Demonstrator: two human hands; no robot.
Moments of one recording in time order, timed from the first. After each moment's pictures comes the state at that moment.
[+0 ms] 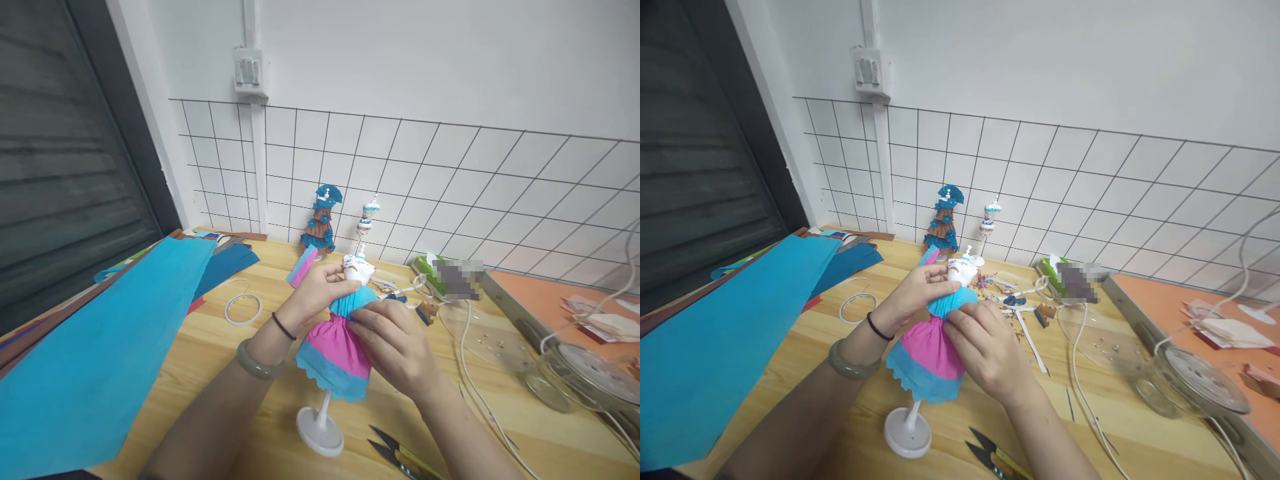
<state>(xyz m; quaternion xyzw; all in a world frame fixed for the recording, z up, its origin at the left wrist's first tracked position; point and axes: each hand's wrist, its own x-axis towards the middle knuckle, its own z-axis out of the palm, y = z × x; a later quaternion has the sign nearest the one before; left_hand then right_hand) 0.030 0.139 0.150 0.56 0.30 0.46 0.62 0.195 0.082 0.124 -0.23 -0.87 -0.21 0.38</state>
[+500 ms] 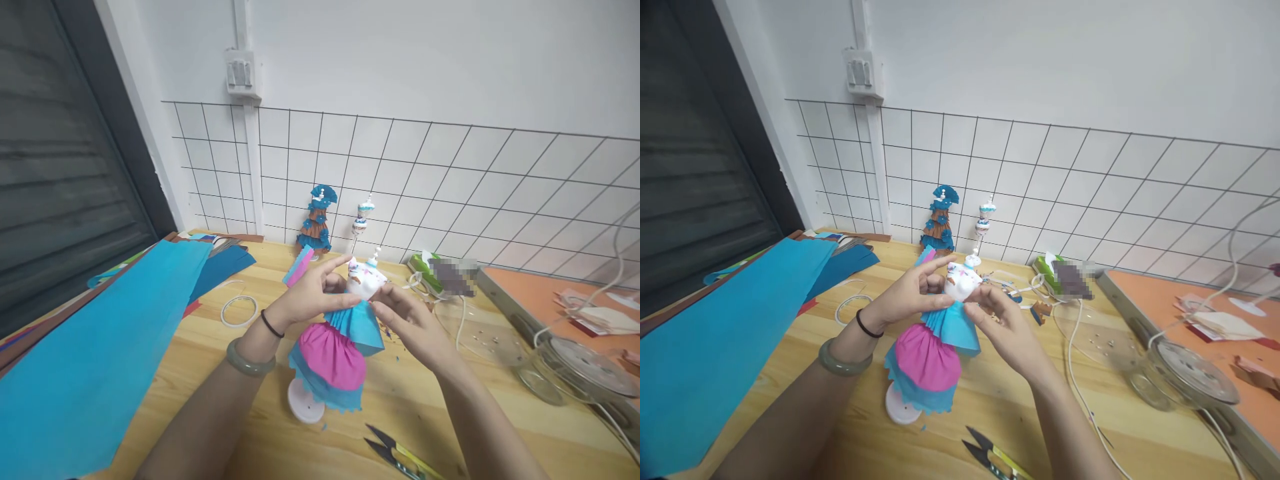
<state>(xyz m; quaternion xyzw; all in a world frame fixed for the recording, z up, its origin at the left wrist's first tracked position) 0.015 0.143 0.143 0.67 0.24 0.39 0.59 0.216 0.093 0.134 -0.46 -0.69 0.35 0.45</state>
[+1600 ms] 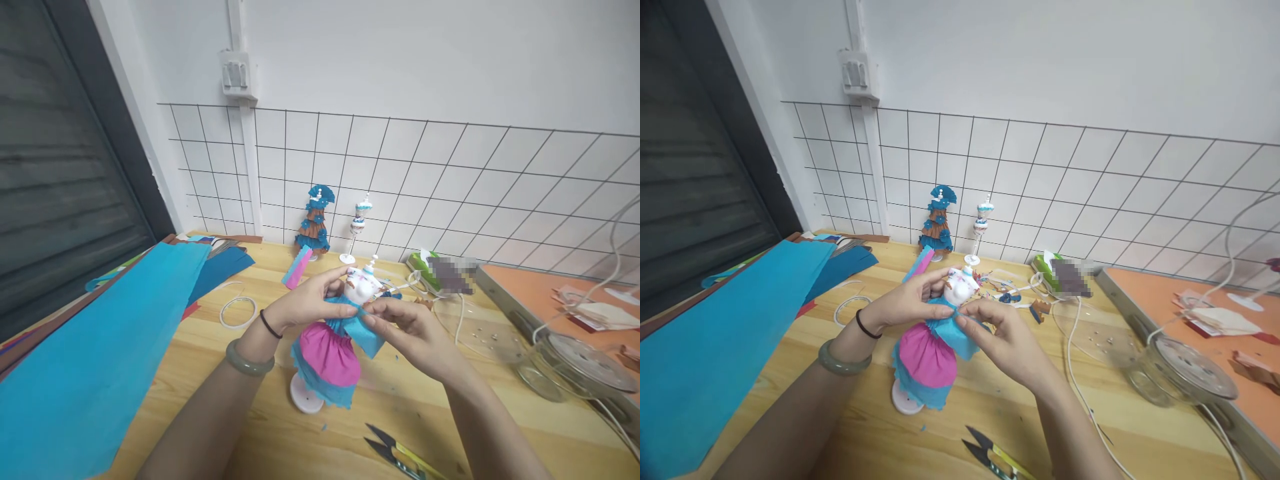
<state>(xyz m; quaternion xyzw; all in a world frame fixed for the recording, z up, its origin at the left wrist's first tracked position) 0.017 0.151 0.132 0.71 0.17 0.33 0.60 0.215 0.081 0.146 -0.43 -0.75 0.34 0.38</state>
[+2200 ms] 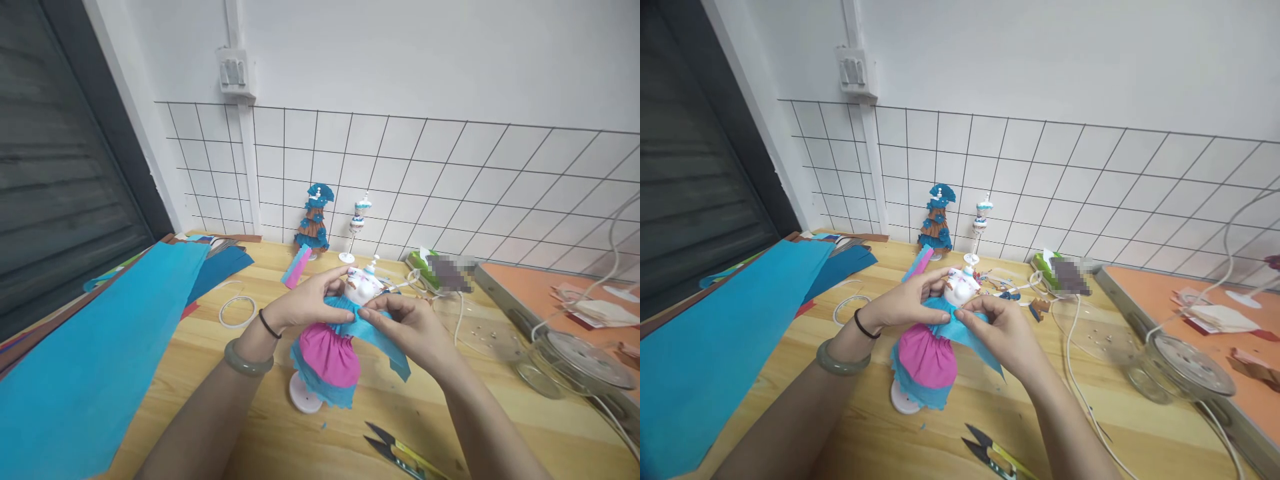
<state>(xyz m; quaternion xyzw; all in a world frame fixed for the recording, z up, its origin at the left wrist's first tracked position) 0.016 0.149 0.133 0.71 0.21 0.32 0.59 0.209 0.086 0.142 -0.54 -0.67 0.33 0.40</state>
